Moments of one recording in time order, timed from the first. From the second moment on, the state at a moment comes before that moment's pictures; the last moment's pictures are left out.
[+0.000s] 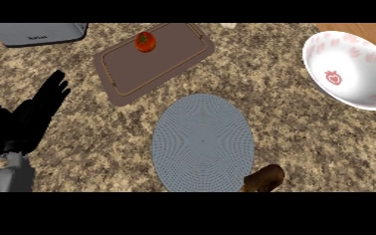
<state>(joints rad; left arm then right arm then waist) -0.11 0.30 0.18 -1.53 0.14 -0.15 0.26 -0.13 -0.97 -0.04 -1.11 0.51 0.19 -0.25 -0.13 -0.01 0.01</state>
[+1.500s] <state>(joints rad) -0.20 0.25 0.11 -1.52 0.11 -0.18 0.30 -0.09 -1.34 -0.46 -1.01 0.11 0.51 -0.51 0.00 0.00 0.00</state>
